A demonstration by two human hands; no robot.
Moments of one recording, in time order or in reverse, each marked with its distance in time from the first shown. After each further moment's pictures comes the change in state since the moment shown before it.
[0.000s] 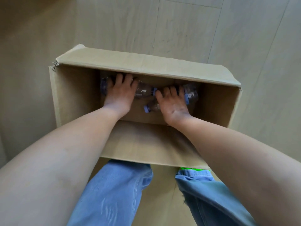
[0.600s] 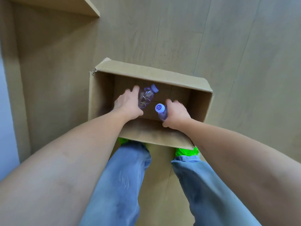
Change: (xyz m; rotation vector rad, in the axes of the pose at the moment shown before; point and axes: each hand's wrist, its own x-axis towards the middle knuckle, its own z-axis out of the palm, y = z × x) left_hand -0.073 0.008 -0.112 -0.520 -0.306 -0.282; right_hand -0.084 0.003 -0.083 0.524 -0.238 0.239
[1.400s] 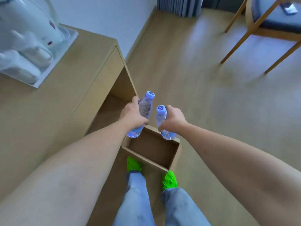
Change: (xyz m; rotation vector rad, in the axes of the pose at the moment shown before) left_hand -0.436 0.098 -0.296 -0.527 0.519 -0.063; right_hand -0.400 -0.143 -0.320 0.099 0.275 -0.303
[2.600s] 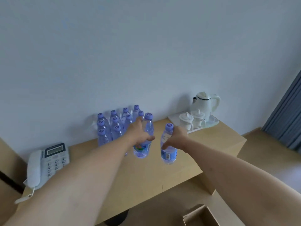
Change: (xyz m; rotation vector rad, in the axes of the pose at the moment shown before) left_hand -0.291 -0.301 -0.320 -0.288 0.702 -0.261; right_hand -0.202 -0.451 0.153 -0.260 -0.057 -0.694
